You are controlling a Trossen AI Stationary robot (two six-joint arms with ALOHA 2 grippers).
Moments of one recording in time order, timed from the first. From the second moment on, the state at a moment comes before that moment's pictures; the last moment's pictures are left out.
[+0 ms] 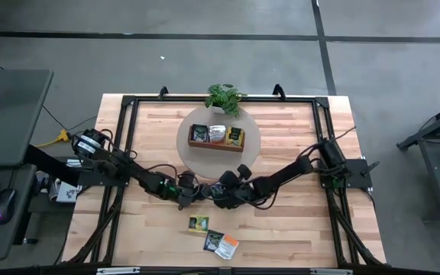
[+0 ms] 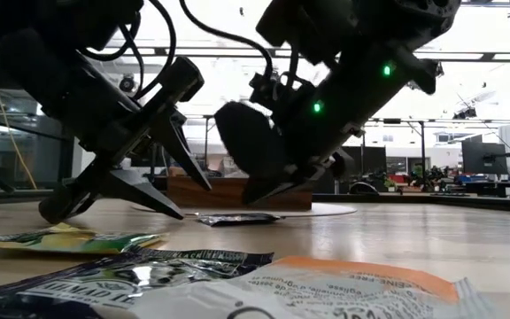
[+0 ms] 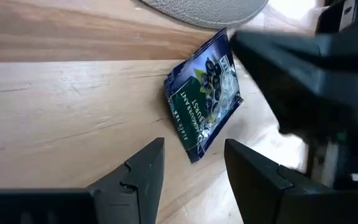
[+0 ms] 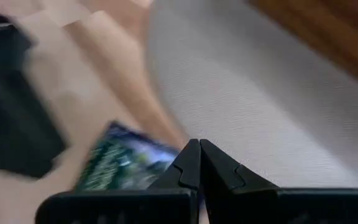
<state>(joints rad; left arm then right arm) -0.41 1.76 0.64 0.34 -0.42 -1.81 0.30 2.08 1.16 0.01 0.68 0.77</state>
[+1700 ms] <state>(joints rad) -0.41 1.78 0.64 0.34 -0.50 -1.80 0.30 1.98 1.16 -0.13 0.47 0.67</state>
